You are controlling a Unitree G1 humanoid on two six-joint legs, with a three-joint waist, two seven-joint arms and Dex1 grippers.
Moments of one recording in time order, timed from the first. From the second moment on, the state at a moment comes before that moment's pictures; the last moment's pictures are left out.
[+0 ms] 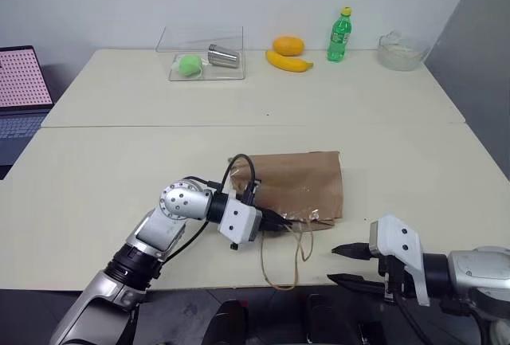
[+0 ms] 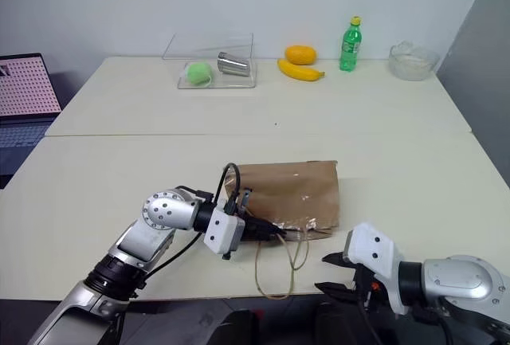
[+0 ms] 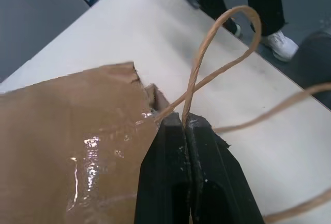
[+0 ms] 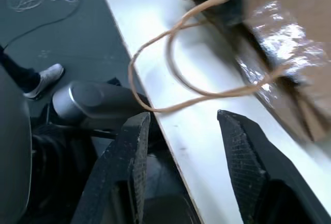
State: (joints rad) left arm -0.46 0.57 -0.36 -0.01 -0.16 -0.35 -1.25; right arm 0.22 -1.31 0.02 -0.94 0.93 0.55 0.49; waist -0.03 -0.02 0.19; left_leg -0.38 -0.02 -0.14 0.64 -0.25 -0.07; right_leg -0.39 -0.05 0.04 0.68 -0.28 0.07
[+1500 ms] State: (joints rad) left arm -0.80 0.50 -0.14 0.04 -0.33 0.22 -1.09; right arm -0.05 -0.65 0.60 -0.59 0.10 0.50 0.63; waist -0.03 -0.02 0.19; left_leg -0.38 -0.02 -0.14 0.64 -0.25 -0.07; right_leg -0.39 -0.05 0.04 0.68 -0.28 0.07
